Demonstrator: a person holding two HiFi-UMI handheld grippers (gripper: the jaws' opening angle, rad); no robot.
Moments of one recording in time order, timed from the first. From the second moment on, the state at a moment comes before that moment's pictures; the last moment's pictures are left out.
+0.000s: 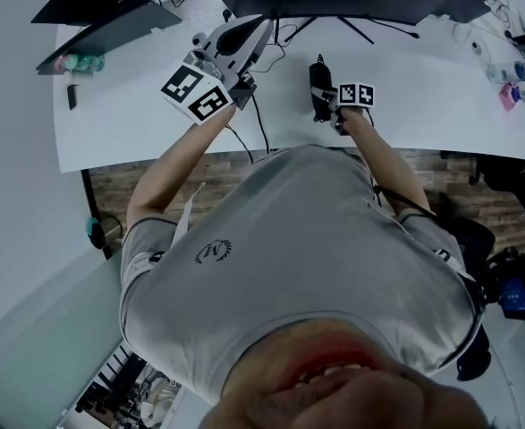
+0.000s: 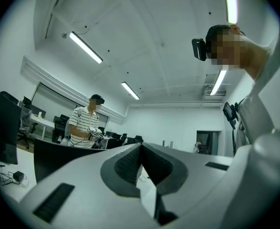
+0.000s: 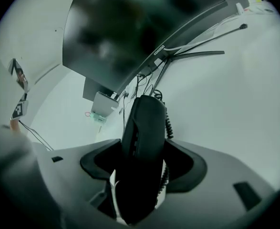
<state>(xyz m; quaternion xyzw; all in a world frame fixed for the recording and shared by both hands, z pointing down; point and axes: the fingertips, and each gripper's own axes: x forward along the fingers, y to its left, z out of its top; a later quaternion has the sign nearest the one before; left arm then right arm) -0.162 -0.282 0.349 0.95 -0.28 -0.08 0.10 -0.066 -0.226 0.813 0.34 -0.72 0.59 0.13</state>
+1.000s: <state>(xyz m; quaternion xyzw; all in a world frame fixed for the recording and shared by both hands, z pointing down) -0.160 -0.274 0.341 0.95 -0.29 -0.06 0.09 -0.036 -0.206 0.878 0.32 -0.71 0.59 0.21</state>
